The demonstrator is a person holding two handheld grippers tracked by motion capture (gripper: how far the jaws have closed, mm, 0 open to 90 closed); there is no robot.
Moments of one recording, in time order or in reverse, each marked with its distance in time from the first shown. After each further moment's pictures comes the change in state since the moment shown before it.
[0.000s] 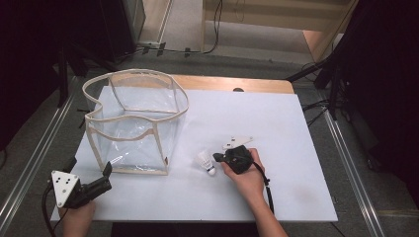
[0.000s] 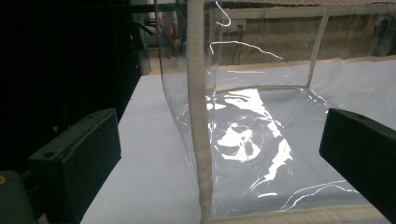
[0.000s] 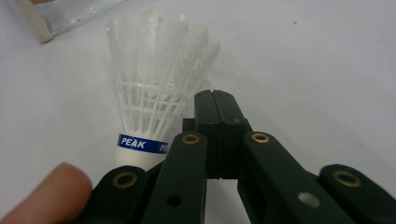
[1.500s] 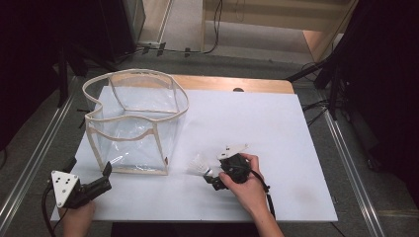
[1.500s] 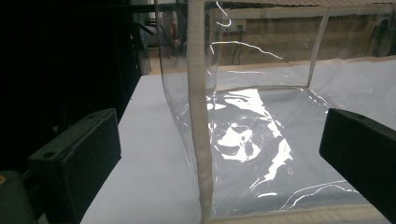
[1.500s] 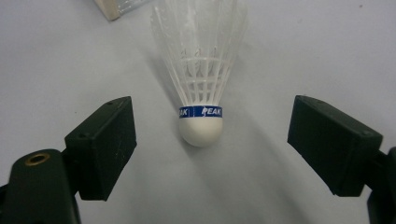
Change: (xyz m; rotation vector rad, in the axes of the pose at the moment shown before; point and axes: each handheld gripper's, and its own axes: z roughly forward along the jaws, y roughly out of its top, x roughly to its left) left arm 0.000 0.000 -0.001 -0.001 0.000 0.001; right arm 0.031 -0.002 -0.015 0.071 0.073 -0.017
